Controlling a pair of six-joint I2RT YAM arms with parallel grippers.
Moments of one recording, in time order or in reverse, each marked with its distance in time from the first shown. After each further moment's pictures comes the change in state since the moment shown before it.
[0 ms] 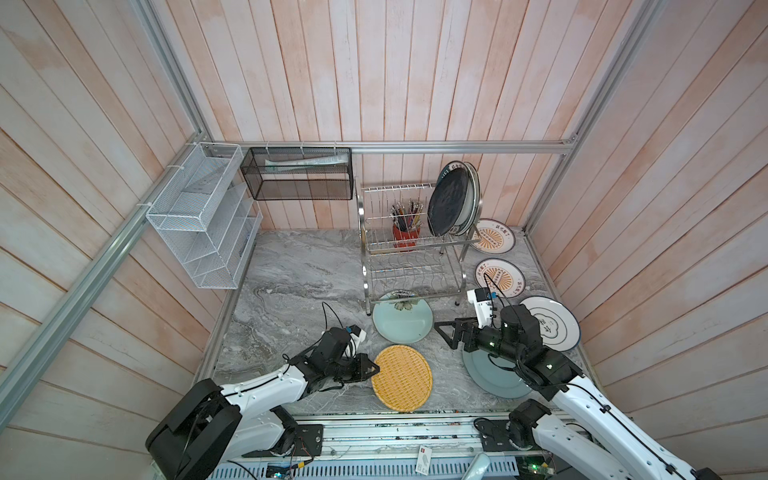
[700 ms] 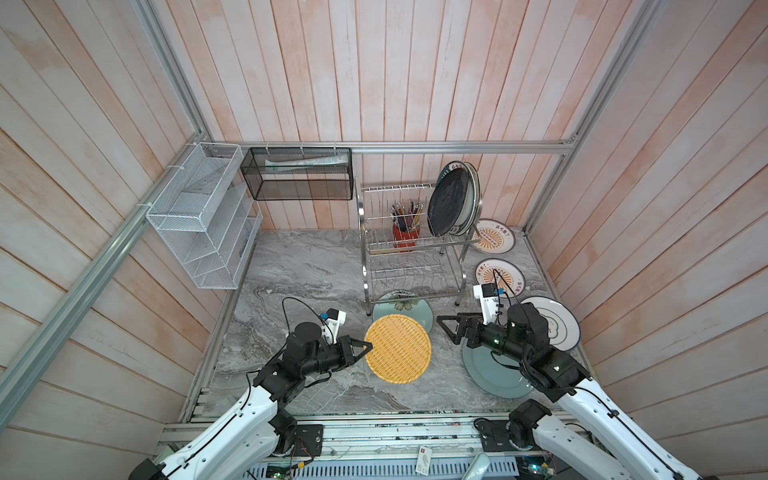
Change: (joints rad) left arm 0.130 -0.420 0.050 -0.087 0.058 -0.229; right arm 0.000 -0.034 0.055 -0.006 0.019 0.042
